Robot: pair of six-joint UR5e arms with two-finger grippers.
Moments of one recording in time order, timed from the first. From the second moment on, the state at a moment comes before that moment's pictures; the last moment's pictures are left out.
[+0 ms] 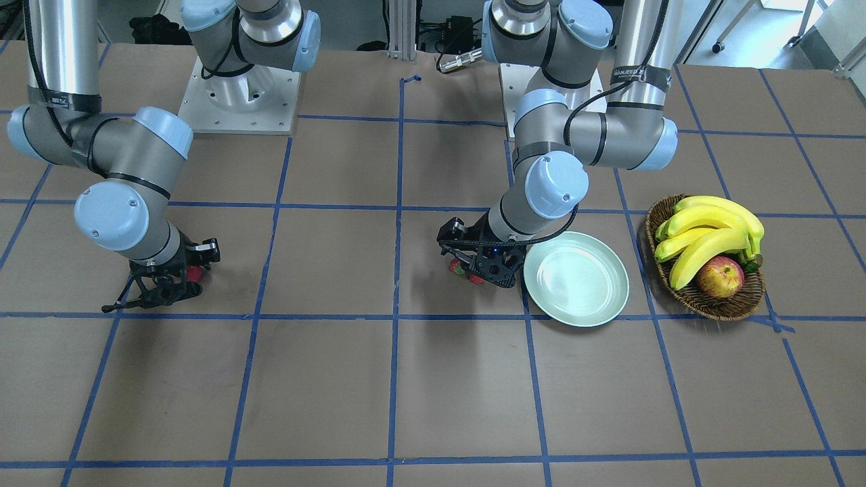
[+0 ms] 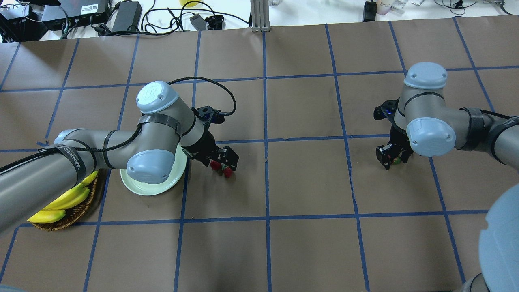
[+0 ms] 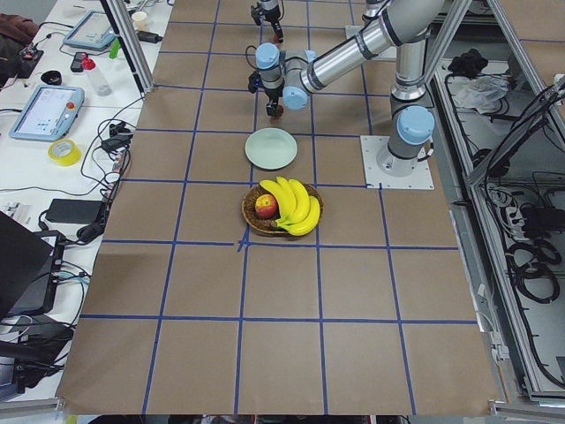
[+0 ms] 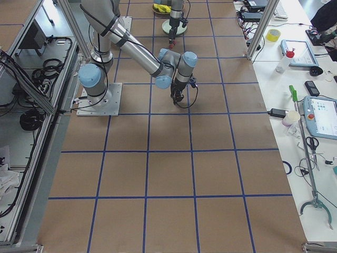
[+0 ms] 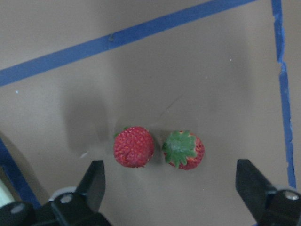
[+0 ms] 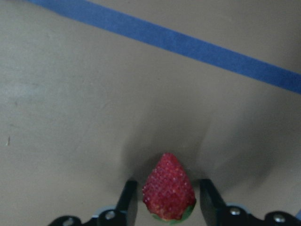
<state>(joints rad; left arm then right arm) -1.66 -1.88 -2.05 -0.91 1.28 0.23 1.36 -1.23 2.03 -2.15 -1.72 -0.50</state>
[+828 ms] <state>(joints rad) -1.66 -1.91 -2.00 -0.87 1.29 0.24 1.46 -1.27 2.03 -2.14 -1.38 -0.26</state>
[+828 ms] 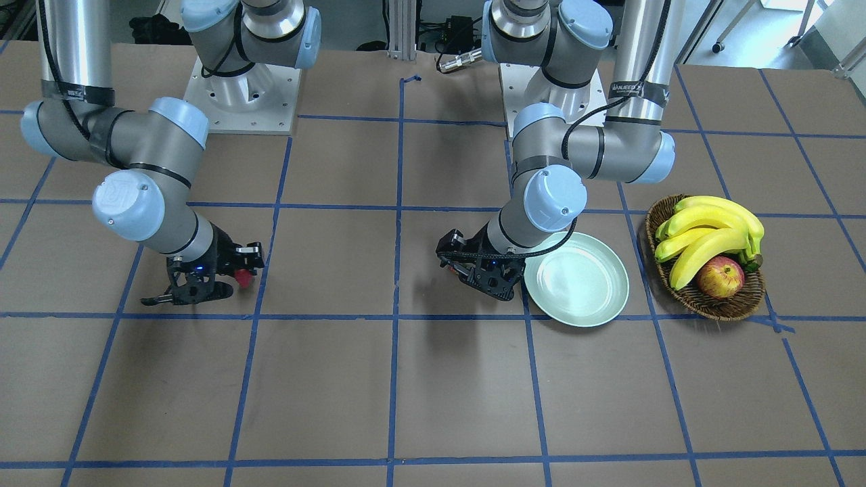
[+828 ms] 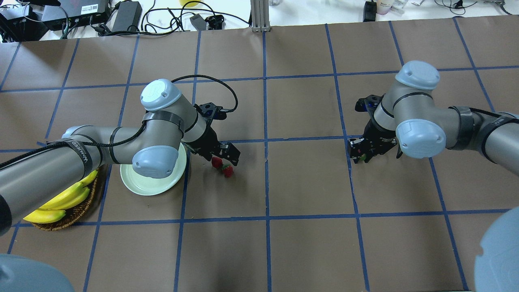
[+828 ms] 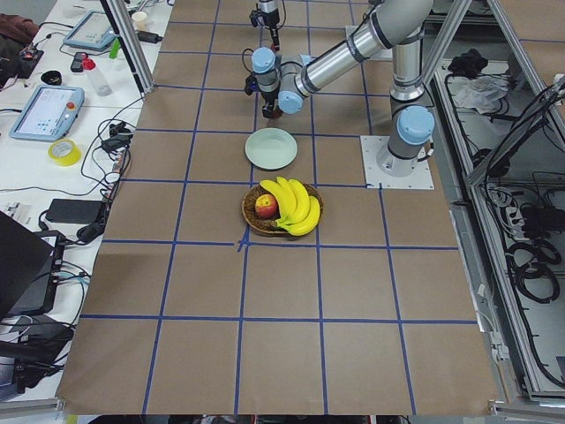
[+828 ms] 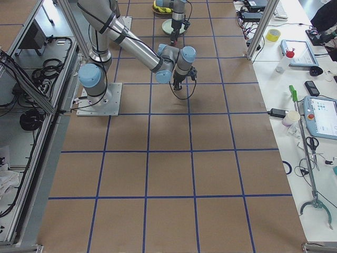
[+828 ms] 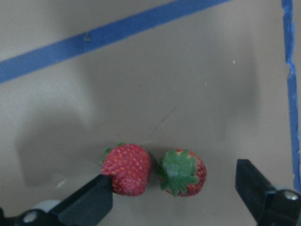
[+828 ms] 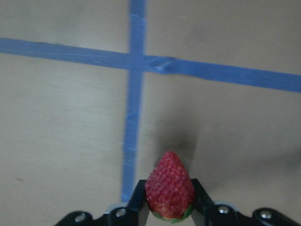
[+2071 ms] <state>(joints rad) -1.66 -1.93 -2.00 -0.88 1.29 0.23 1.69 -1.15 2.03 -2.25 -0.70 -0.09</state>
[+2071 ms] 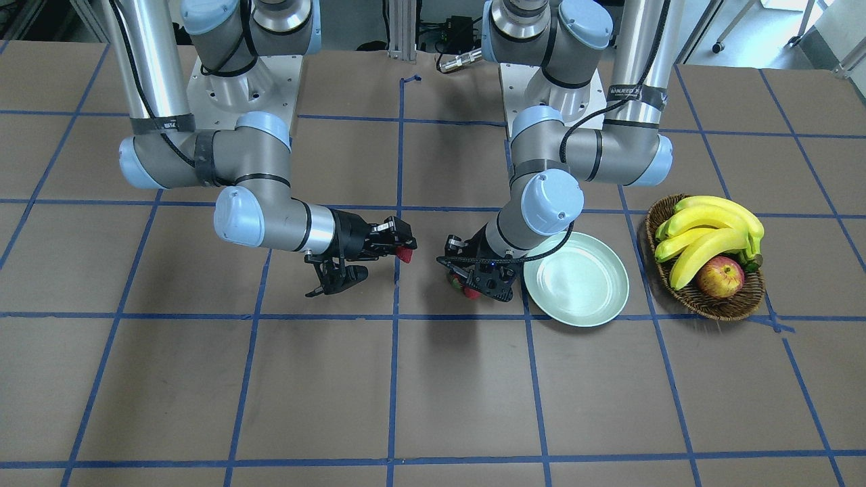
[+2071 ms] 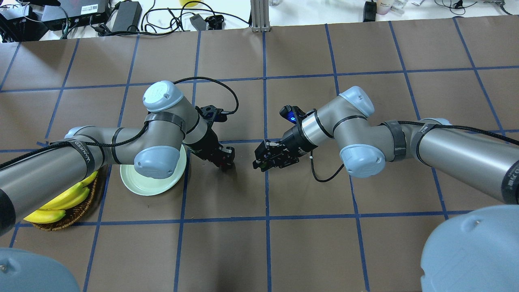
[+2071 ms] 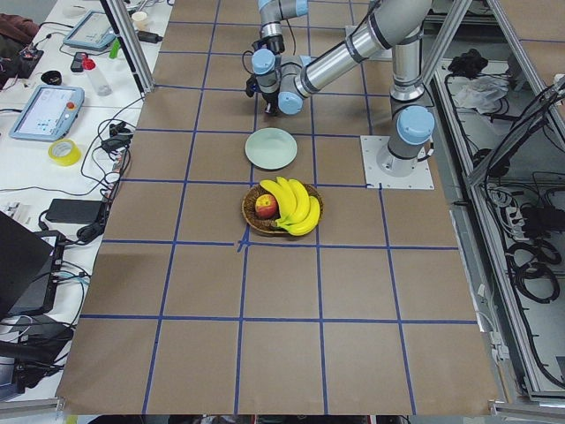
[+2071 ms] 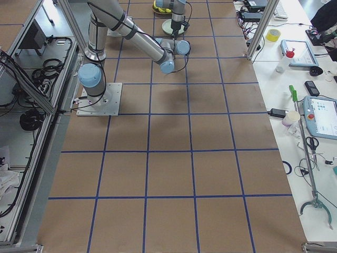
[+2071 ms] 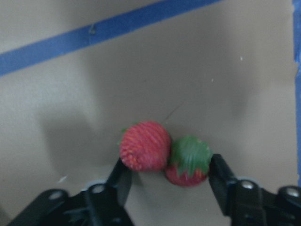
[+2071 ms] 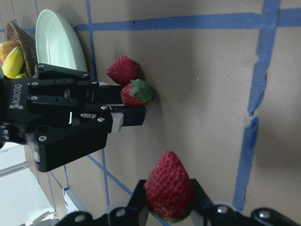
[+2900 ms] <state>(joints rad) -1.58 -1.82 -1.91 -1.12 1.36 0.22 1.70 -1.18 2.02 -2.26 -0.87 -0.09</state>
